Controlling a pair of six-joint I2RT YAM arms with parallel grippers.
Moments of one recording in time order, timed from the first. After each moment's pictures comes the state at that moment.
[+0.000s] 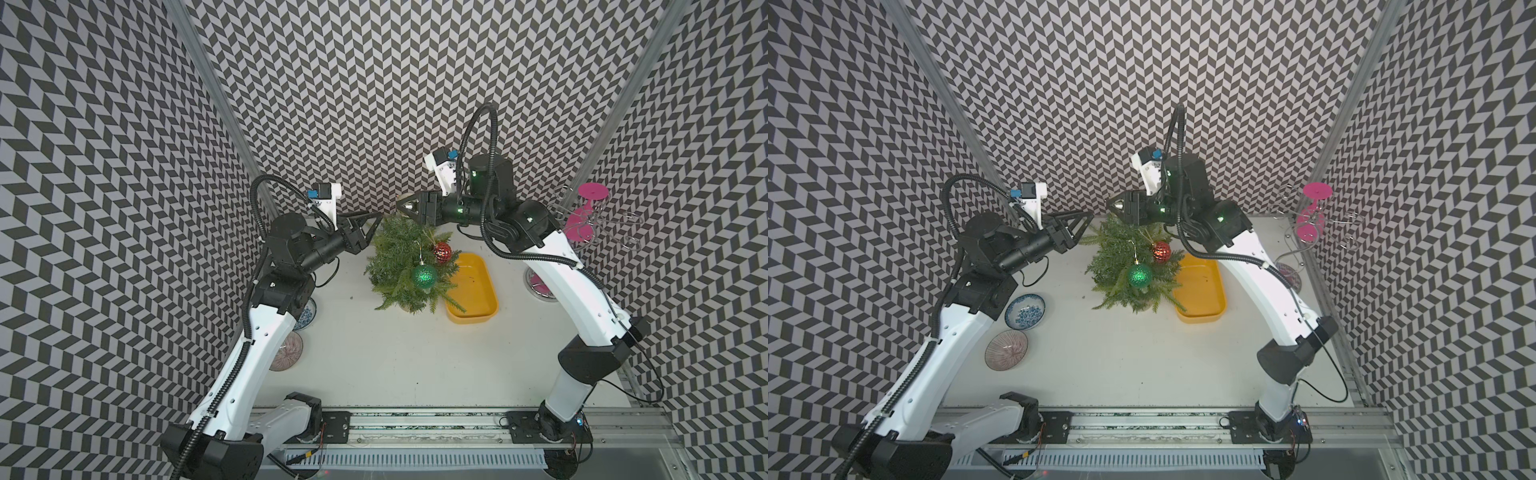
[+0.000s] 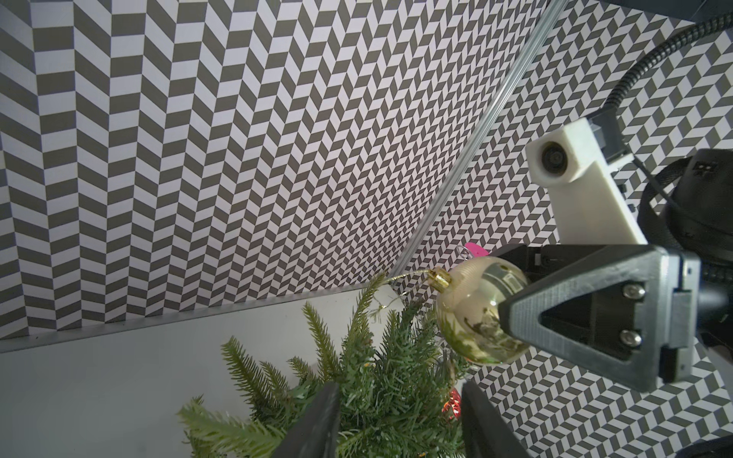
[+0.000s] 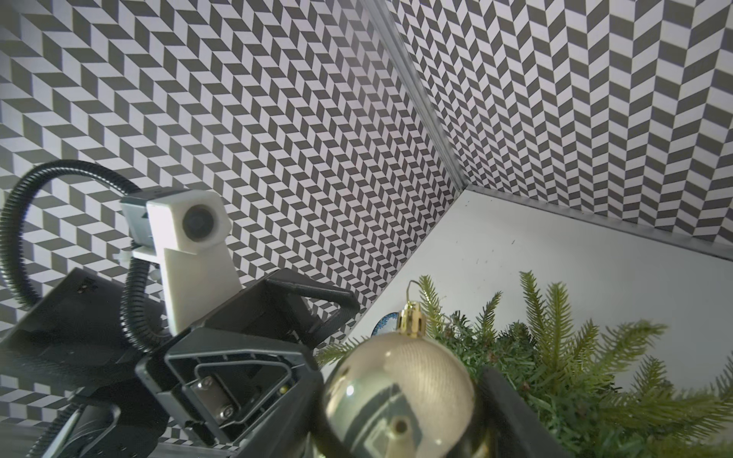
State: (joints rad) left arm -0.26 1.12 1.24 -0.09 0.54 -0.49; right arm 0.66 1.78 2.22 -0.75 -0.39 0.42
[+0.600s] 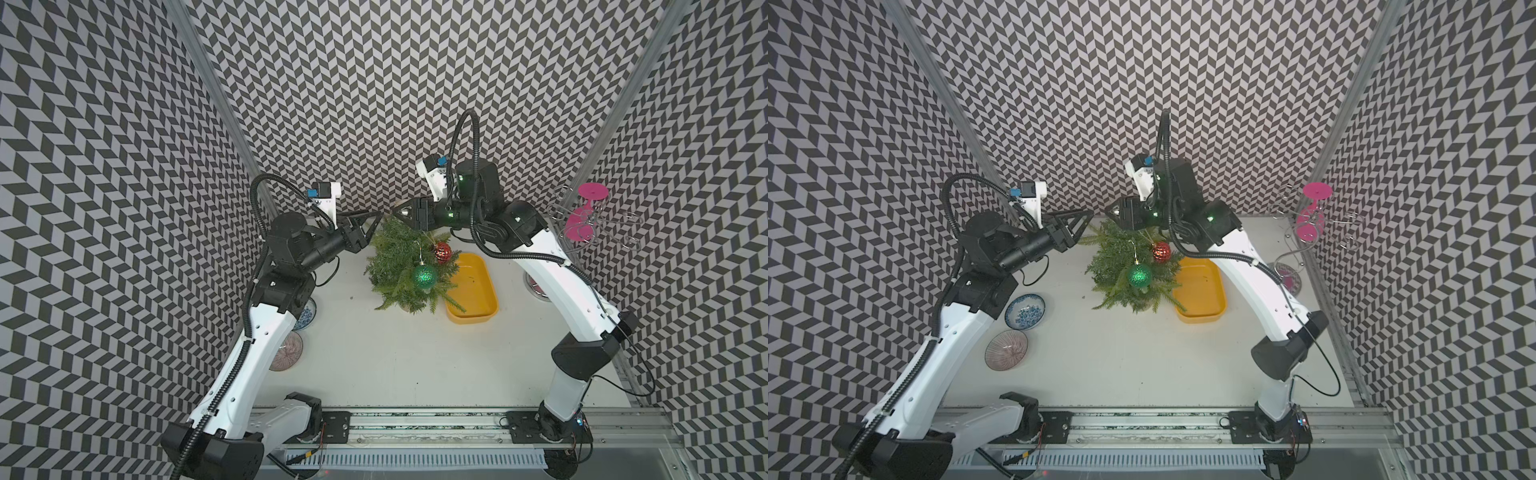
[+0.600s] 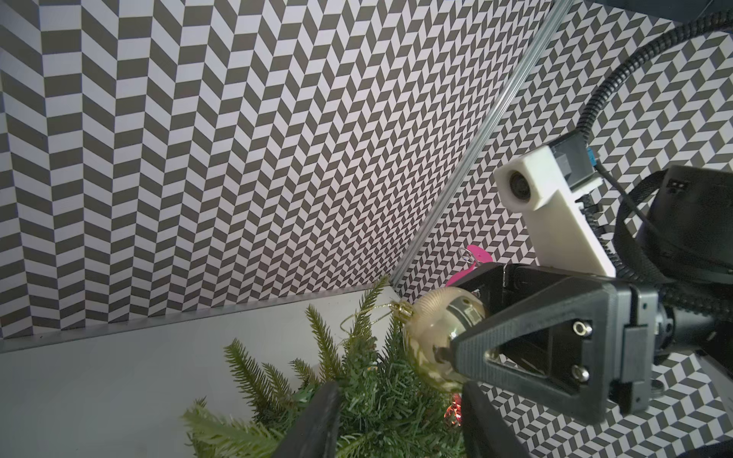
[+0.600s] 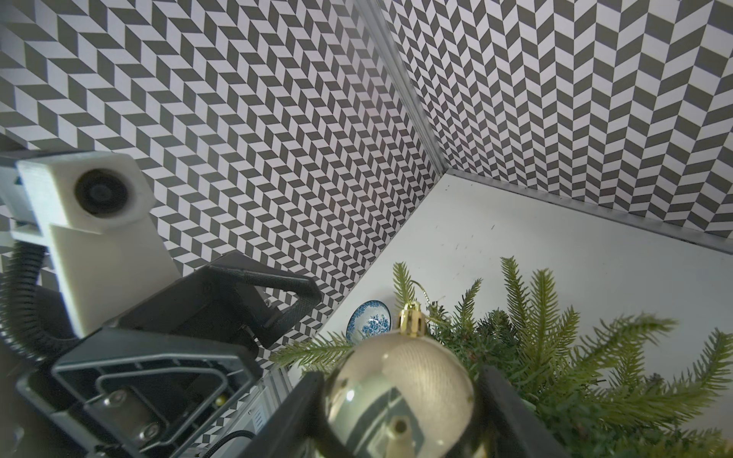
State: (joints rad) left arm -0.26 1.13 1.24 -0.09 0.52 -0.50; right arm 0.68 1.81 2.23 -0.80 -0.33 0.37
